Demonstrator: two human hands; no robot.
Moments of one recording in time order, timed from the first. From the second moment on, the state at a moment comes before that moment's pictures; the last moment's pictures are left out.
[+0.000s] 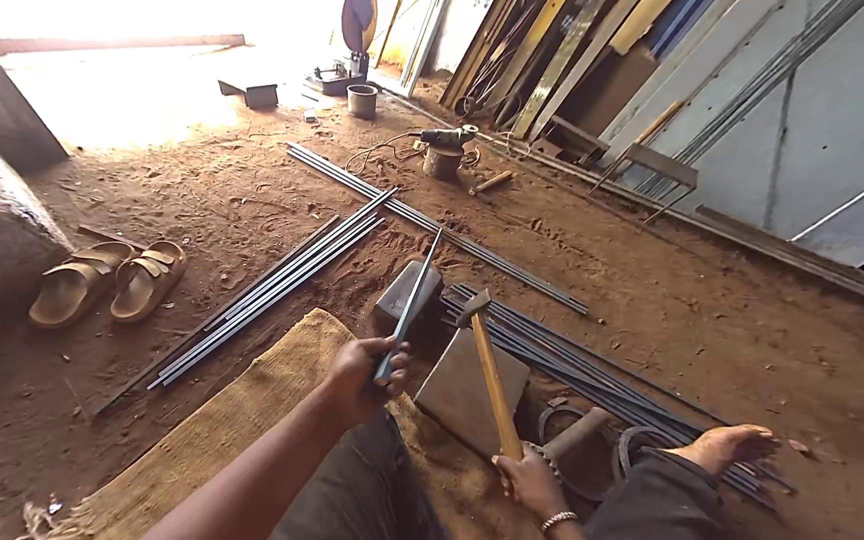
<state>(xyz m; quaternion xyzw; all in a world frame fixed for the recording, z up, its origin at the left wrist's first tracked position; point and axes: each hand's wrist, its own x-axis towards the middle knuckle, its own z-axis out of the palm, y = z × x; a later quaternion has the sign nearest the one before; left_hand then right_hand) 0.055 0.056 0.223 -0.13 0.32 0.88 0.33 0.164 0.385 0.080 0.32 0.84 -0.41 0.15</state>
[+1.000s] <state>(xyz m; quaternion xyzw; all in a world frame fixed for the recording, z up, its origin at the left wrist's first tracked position) 0.032 0.077 0.237 -0.09 0.47 0.82 0.33 0.244 0.413 0.008 0.34 0.79 -0.48 0.15</state>
